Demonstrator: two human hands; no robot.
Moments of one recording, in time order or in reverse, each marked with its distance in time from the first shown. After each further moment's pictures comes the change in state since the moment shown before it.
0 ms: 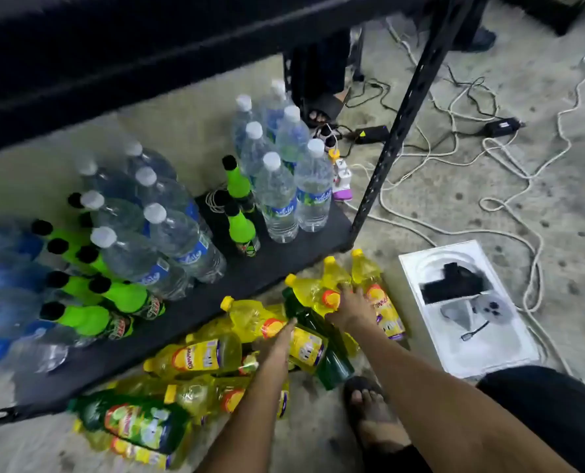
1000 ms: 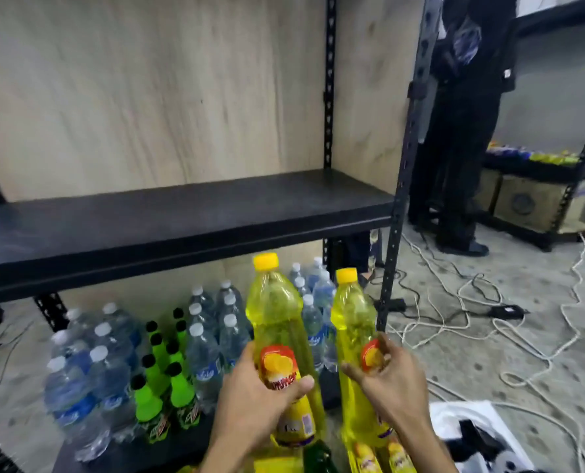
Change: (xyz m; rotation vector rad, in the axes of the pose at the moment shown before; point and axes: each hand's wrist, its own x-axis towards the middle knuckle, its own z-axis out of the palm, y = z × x) left_hand -0.271 -0.002 -0.136 0.298 0.203 1.251; right_hand -0.228 -0.001 -0.136 0.555 0.679 -0.518
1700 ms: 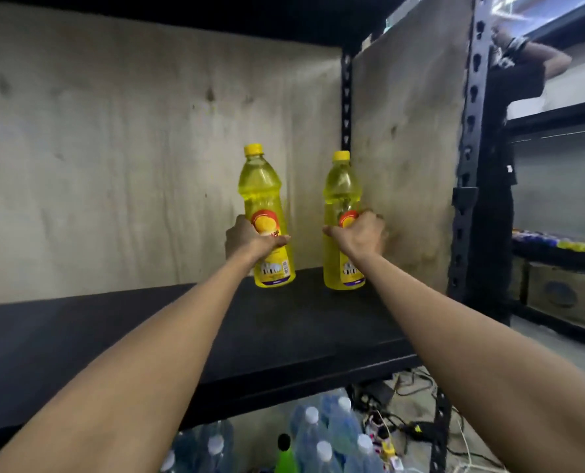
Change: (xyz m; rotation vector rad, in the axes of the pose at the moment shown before) left_hand 0.382 0.234 -0.102 -0.046 0.393 0.244; right_hand 0.354 -0.291 -0.032 0.126 0.345 -0.207
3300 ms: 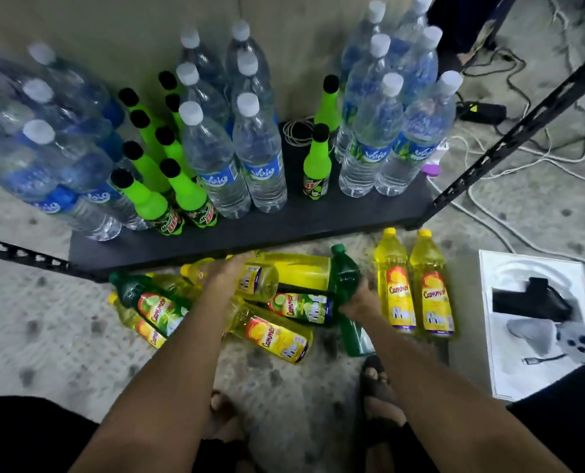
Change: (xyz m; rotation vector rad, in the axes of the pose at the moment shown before) left_hand -0.431 -0.493 0.038 0.088 -0.245 -1.470; right_hand -0.526 0.436 0.096 -0.565 -1.189 0.773
